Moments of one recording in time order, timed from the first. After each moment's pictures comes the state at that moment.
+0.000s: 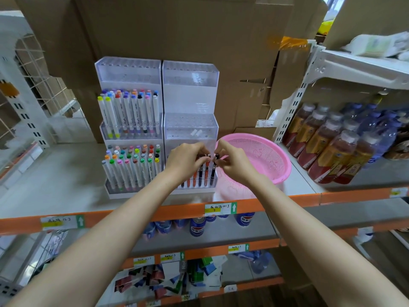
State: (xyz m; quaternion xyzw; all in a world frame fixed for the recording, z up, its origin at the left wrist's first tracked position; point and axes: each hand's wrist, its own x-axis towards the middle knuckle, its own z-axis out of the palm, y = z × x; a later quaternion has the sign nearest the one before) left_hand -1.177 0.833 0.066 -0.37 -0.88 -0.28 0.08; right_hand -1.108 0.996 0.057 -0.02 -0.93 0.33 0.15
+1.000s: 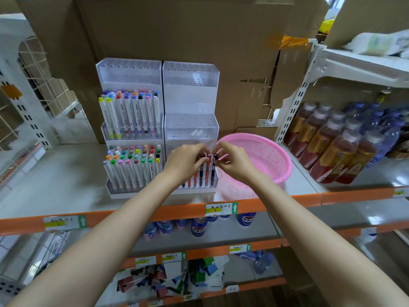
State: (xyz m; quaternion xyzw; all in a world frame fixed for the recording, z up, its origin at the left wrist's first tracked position) left_hand -1.175 0.829 0.065 -0.39 -0.88 -0.26 0.09; right_hand -1.110 0.998 0.058 0.00 -0.93 0.35 0.16
